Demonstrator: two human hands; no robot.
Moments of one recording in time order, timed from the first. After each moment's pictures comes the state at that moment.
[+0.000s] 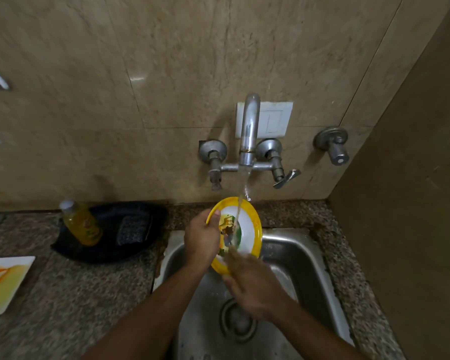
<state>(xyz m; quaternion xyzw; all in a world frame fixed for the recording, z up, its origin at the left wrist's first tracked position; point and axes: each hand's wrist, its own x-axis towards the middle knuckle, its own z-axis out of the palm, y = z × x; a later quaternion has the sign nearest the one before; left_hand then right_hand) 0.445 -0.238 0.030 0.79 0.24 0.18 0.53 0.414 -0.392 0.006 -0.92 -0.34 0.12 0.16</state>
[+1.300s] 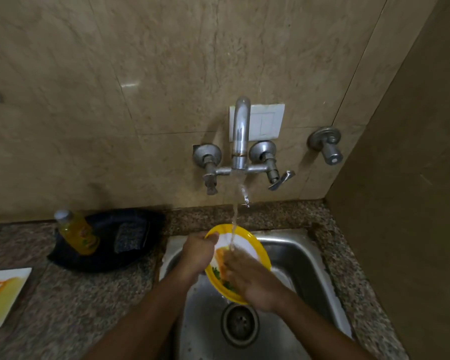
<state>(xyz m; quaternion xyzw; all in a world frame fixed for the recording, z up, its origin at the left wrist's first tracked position) 0.442 -0.227 0.019 0.75 0.31 -0.05 0.59 0.430 -0.393 0.004 -0.90 -0.33 0.22 0.20</state>
